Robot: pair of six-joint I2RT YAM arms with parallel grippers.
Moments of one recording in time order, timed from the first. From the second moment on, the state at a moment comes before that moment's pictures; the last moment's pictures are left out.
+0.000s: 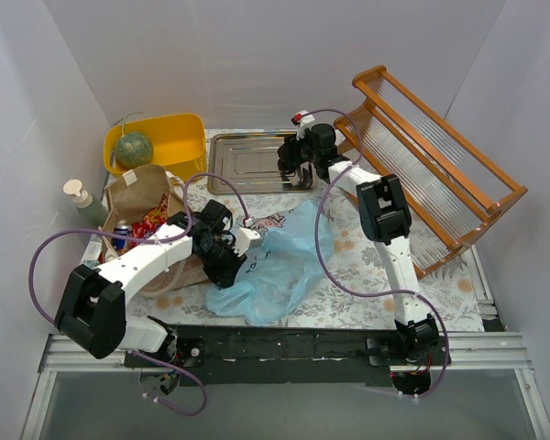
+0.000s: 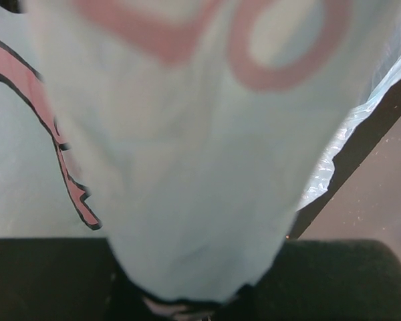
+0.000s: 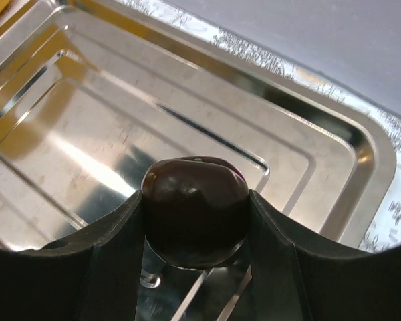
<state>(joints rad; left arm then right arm) -0.55 1.35 0.90 -0.92 0.45 0.34 0.40 2.56 2.00 0.24 -0.29 0.01</state>
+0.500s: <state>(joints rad) -0.55 1.35 0.88 -0.84 0.46 0.34 0.40 2.38 1.73 0.20 -0.36 0.05</state>
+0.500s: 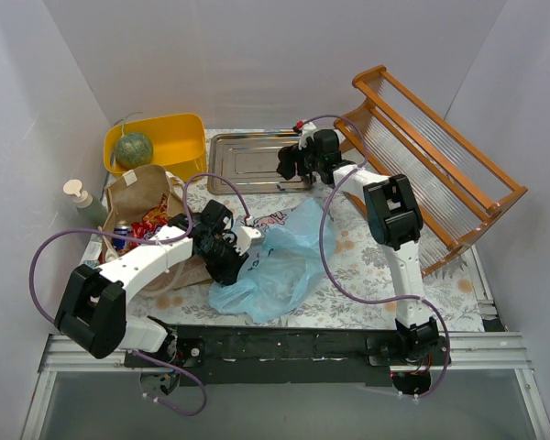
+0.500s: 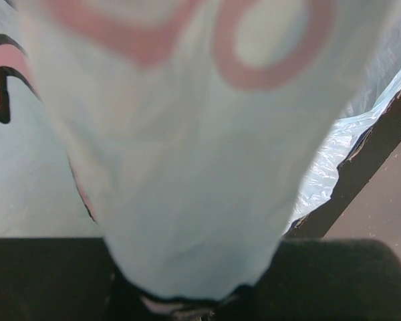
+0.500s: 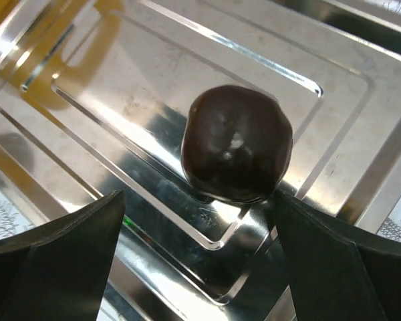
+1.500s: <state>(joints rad) -0.54 1.62 1.36 -0.78 0.69 0.10 0.79 1.20 0.93 -0.25 -0.59 -0.39</state>
